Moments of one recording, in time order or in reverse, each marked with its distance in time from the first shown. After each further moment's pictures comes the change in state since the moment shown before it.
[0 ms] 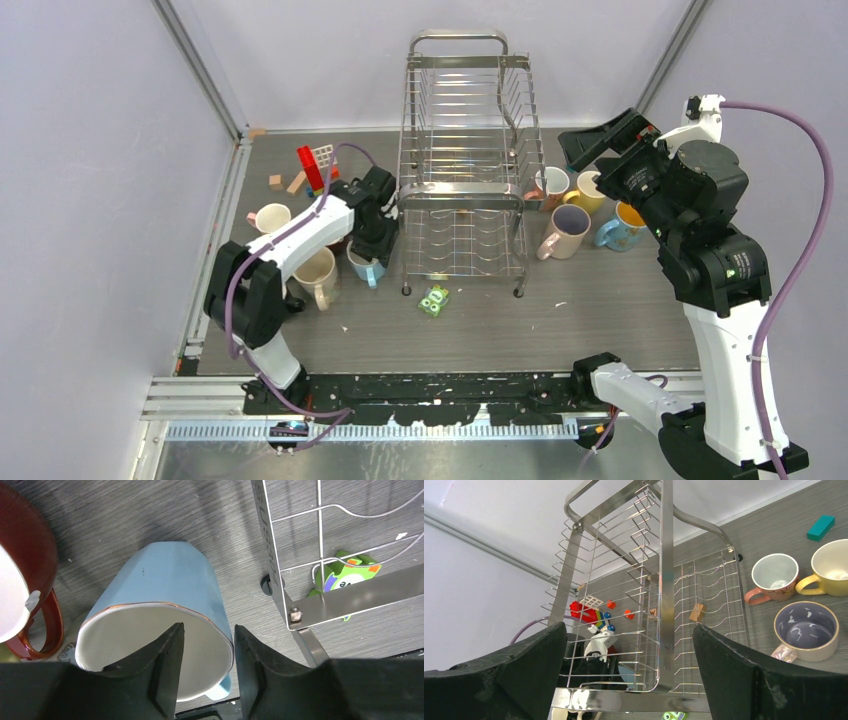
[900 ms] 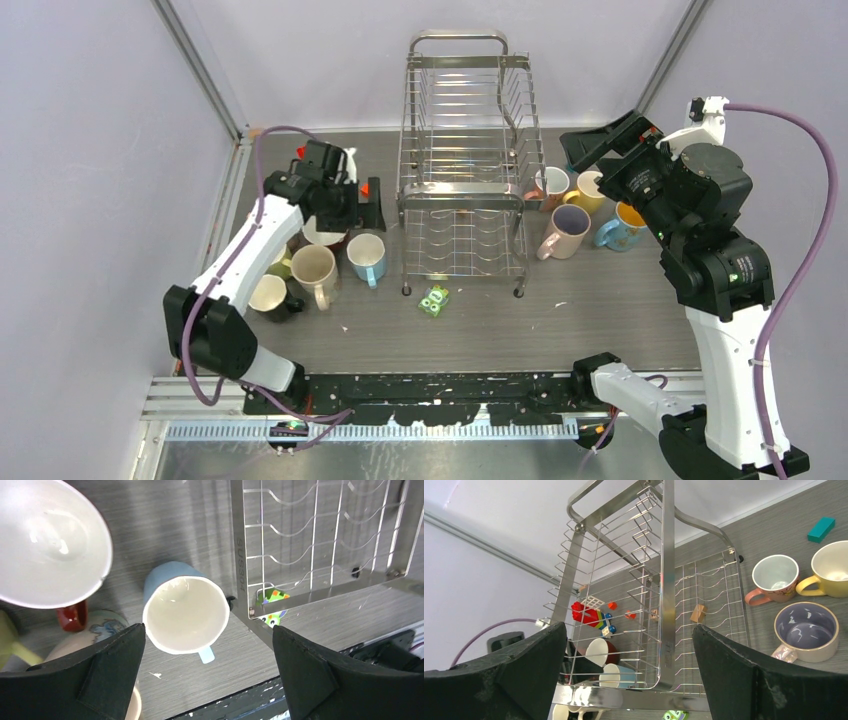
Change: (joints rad) left arm 0.183 -0.212 0.032 0.036 0.186 -0.121; right arm 0.000 -0.011 0.000 -0.001 0.000 0.000
